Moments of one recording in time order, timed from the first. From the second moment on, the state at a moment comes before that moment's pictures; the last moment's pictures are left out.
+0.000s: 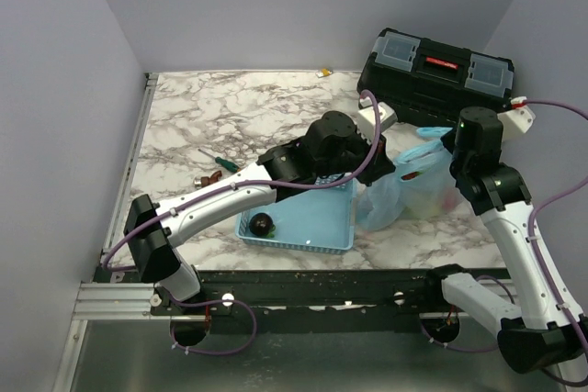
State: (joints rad) left arm -1.07 1.59 1.53 -0.18 0.20 -0.33; right arm 0.21 0.94 1.11 -0.58 0.65 0.75
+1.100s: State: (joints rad) left arm -1.38 1.62 1.51 -0.11 -0.17 0.32; right arm 0.21 0.76 1.01 -0.66 0.36 0.77
